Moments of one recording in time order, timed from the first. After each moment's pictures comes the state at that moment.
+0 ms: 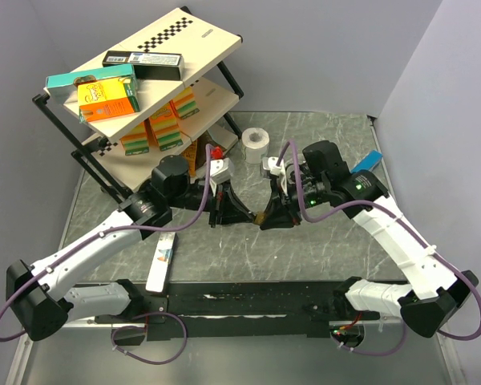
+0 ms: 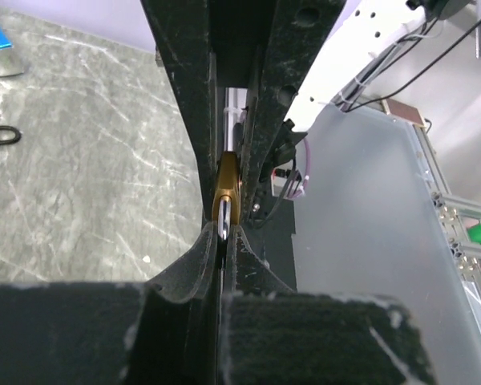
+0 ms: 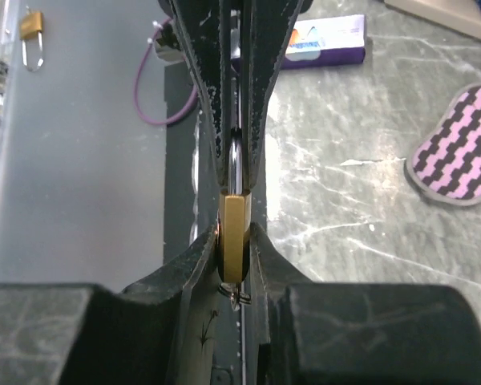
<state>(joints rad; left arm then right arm) -0.78 1.14 1.03 -0.05 0.85 -0.22 0.60 1.16 1.32 -0.94 -0.92 -0.38</state>
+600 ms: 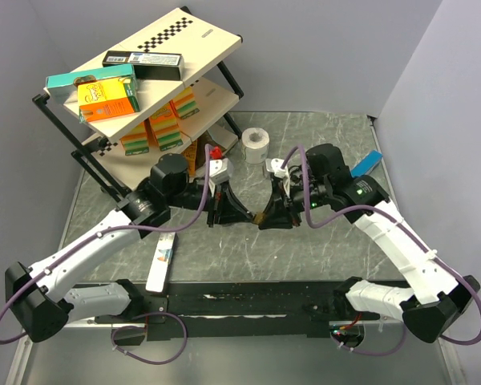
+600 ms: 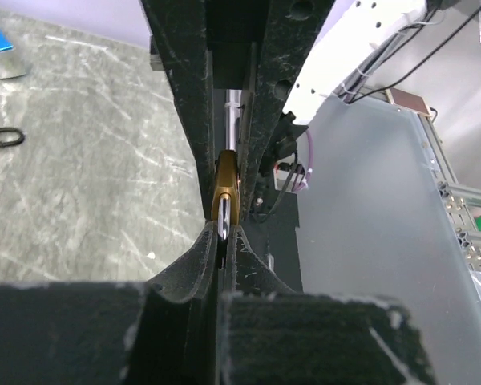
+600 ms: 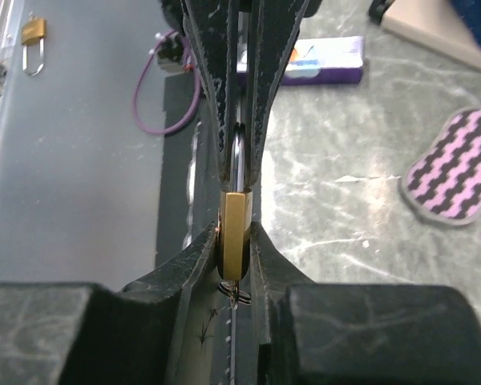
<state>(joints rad) -0.77 1.13 1.04 -0.09 0.86 -0.17 0.59 1.12 1.26 -0.87 -0.97 -0.38</state>
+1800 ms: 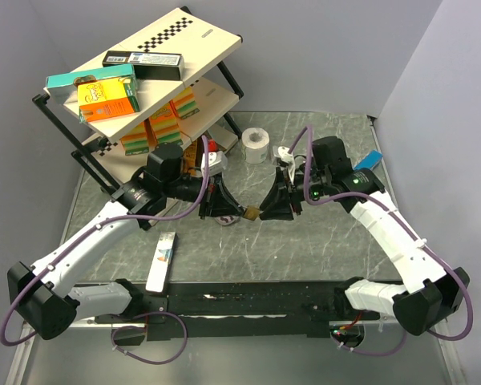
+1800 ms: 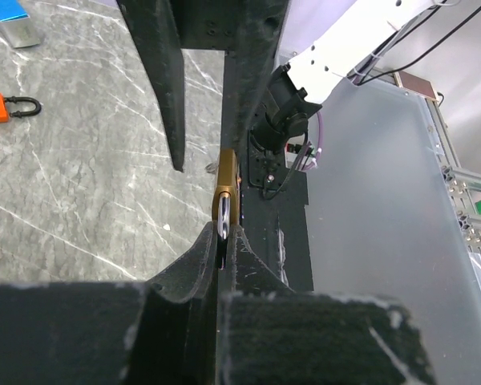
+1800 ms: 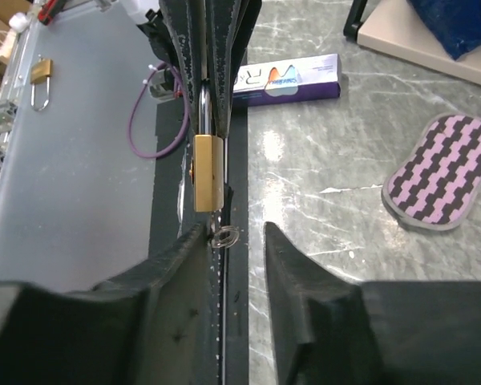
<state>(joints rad) -0.64 1.18 1.12 -0.27 0.97 -0.06 0.45 1.19 1.23 -0.77 -1.09 -0.37</state>
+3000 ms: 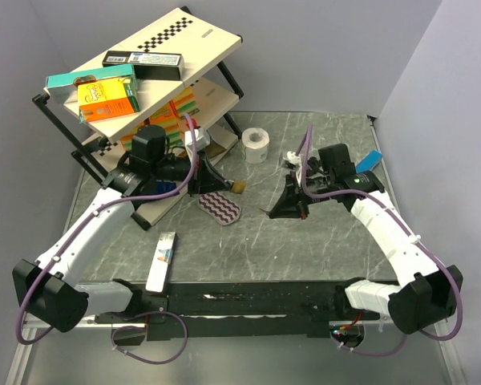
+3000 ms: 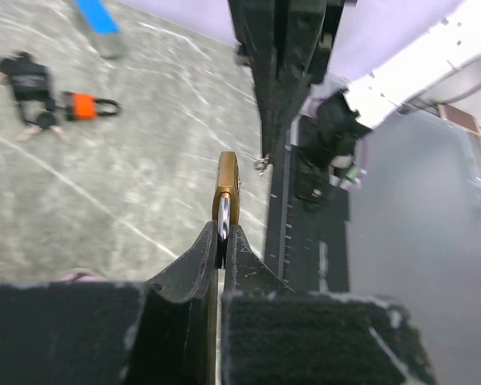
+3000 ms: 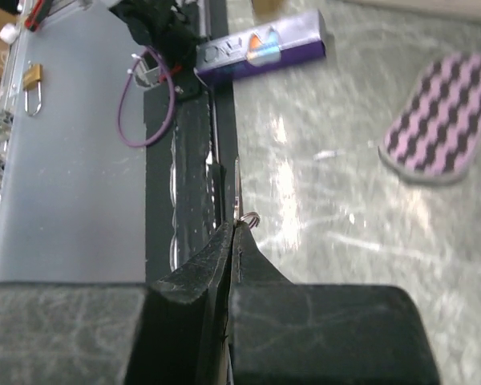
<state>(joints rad) -0.47 1.24 1.19 -0.30 1.02 -0.03 0.35 1.20 1.13 -0.81 -1.12 -0.43</state>
